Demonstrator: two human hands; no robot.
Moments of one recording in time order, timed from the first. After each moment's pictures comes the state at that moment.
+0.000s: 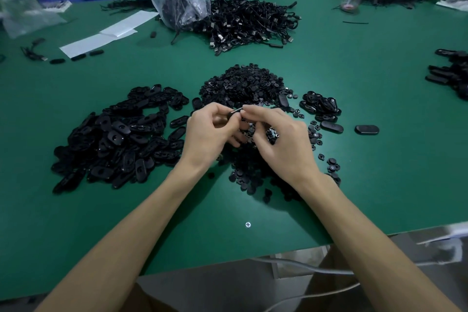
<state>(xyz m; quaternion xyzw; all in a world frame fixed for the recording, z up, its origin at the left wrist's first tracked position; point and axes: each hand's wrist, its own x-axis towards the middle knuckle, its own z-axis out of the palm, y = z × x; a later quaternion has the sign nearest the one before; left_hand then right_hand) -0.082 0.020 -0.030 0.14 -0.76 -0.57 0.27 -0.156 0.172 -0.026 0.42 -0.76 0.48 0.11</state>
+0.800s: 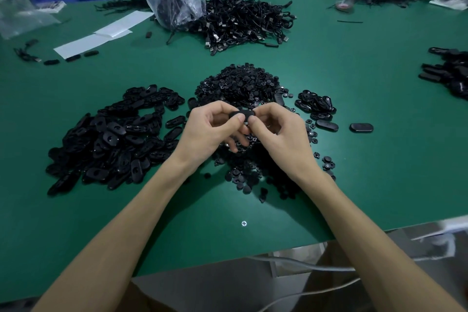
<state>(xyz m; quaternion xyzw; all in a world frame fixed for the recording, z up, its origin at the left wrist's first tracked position) -0.080 0.019 -0.016 0.06 -0.74 -0.64 0.19 -0.162 0.175 -0.020 0.33 -0.74 0.59 -0.04</state>
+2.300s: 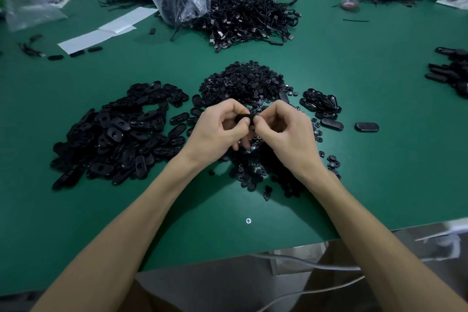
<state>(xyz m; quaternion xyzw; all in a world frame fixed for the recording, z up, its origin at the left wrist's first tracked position) -0.079 0.023 -0.016 0.05 -0.82 -0.55 0.18 -0.163 0.173 -0.024 0.33 -0.75 0.57 -0.01</state>
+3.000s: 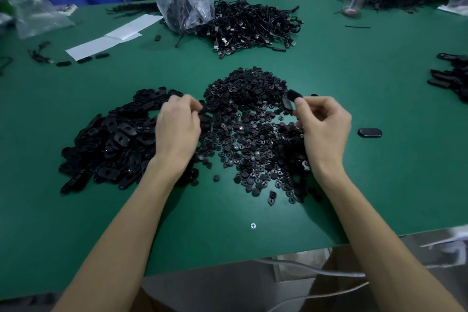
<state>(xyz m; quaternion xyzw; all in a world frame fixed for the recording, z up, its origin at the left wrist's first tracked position) -0.072 -0.029 -0.017 0.30 -0.89 -0.20 0.27 -0.186 0.185 -0.019 0.14 -0.73 0.66 0.09</state>
